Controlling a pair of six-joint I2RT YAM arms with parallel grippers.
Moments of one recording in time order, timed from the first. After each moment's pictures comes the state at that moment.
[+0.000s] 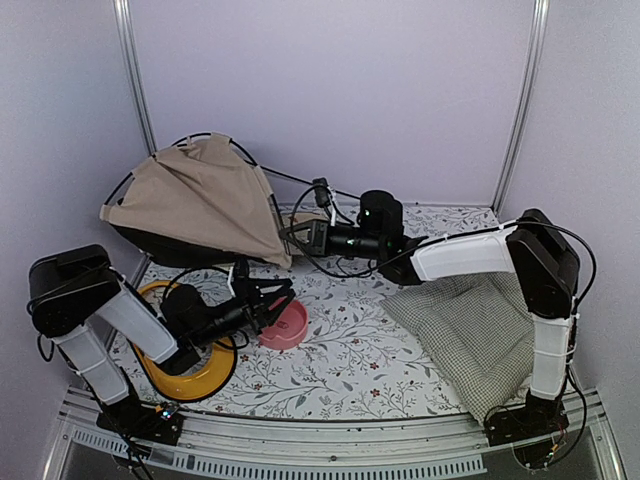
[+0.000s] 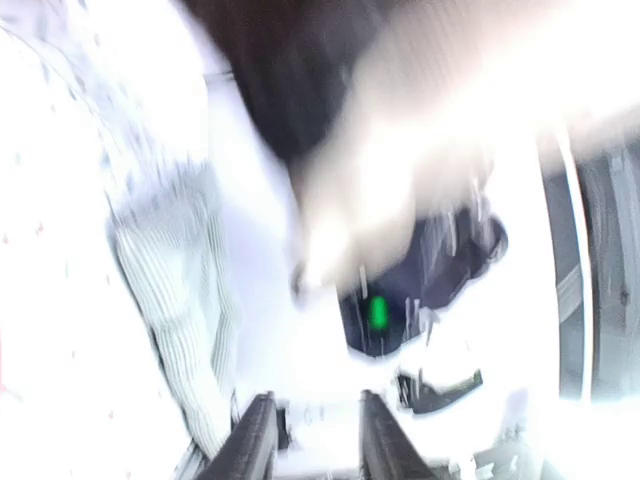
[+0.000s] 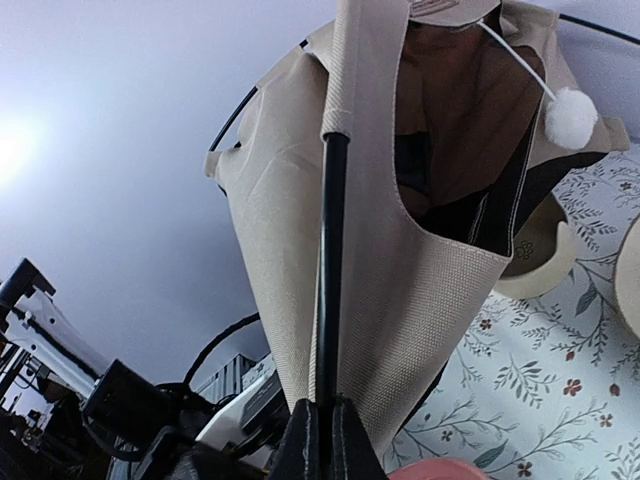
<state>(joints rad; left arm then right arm) -0.83 1.69 0.31 1.53 0.17 -1.56 0.85 2.02 1.35 0.65 -0.48 0.66</state>
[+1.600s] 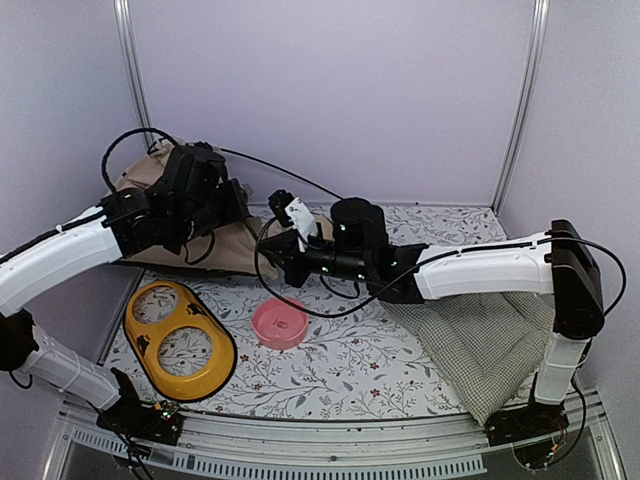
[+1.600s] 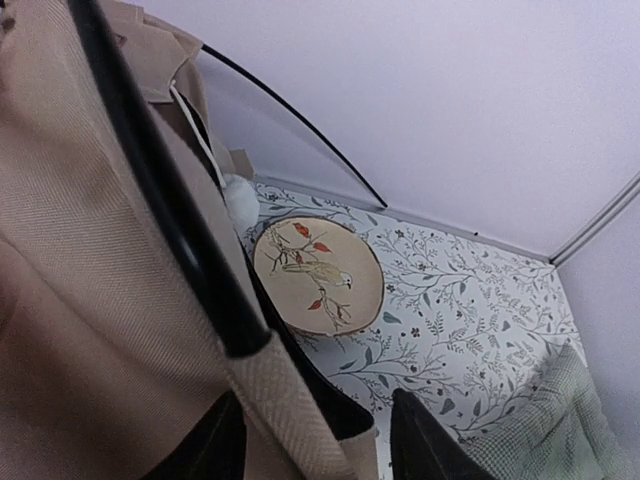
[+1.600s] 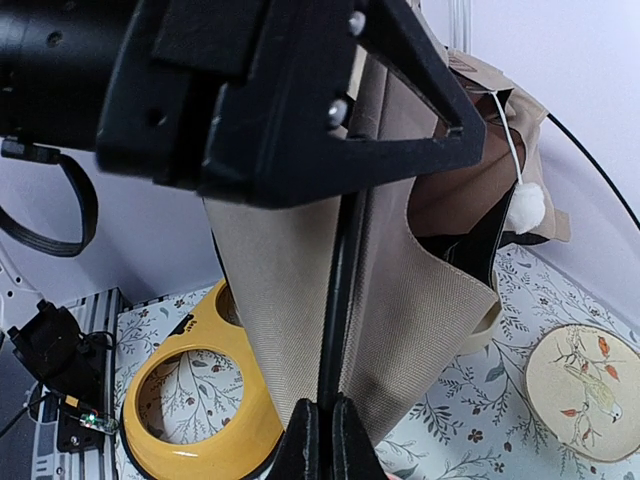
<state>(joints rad) -0.83 1.32 1.29 -0.49 -0.64 -0.73 1.07 1.88 1.37 0.39 -0.10 0.06</state>
